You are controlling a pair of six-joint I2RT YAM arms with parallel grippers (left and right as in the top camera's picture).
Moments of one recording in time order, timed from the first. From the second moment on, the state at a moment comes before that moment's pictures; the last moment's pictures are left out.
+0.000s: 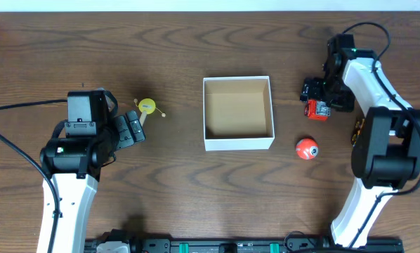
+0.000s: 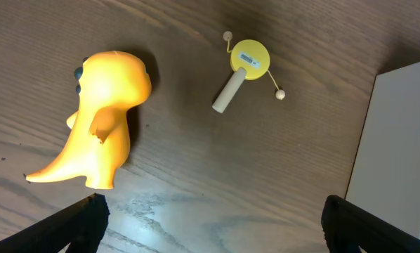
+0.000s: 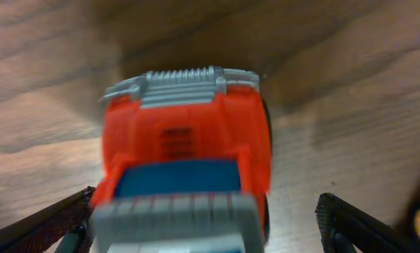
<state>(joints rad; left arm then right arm) 0.00 1.12 1.05 -0.98 -0.03 -0.33 -0.04 2.11 1.57 -0.98 0.03 0.26</state>
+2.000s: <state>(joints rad) 0.00 1.12 1.05 -0.98 -0.03 -0.33 -0.02 1.99 1.58 -0.95 0.02 0.27</state>
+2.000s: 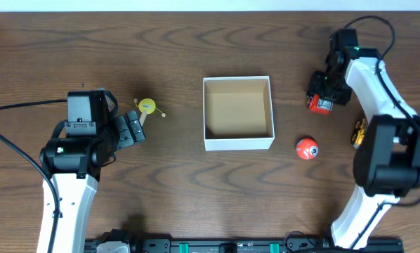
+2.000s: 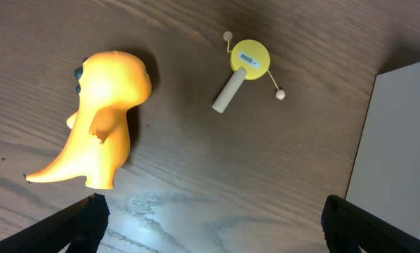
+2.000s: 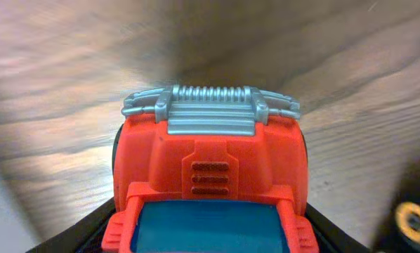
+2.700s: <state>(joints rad) 0.00 1.12 1.05 -0.98 -0.03 -0.33 0.51 1.67 1.60 -0.91 0.06 0.43</state>
